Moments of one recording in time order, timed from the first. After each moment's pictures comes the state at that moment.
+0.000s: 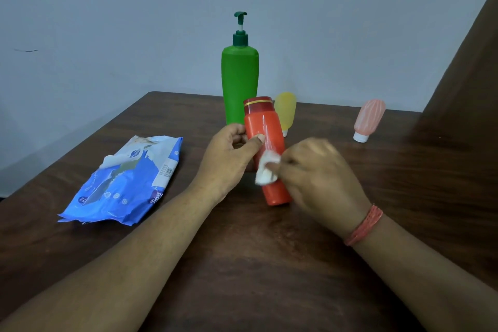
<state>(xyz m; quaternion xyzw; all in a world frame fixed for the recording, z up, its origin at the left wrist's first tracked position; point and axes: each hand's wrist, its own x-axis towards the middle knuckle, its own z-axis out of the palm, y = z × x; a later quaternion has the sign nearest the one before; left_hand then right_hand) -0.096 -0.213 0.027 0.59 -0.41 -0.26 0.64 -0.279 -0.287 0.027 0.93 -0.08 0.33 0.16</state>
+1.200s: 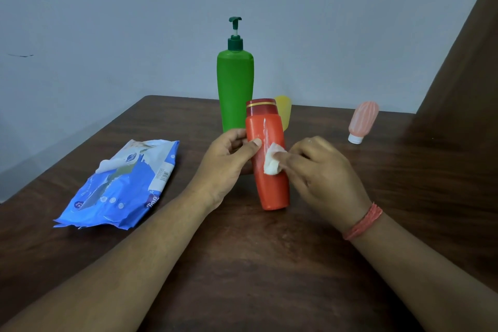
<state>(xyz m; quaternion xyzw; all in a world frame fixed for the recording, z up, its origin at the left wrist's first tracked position) -0.103 -0.207 0.028 0.53 -0.41 -0.33 0.67 -0.283 -0.292 0.031 0.91 -0.11 0.38 0.12</state>
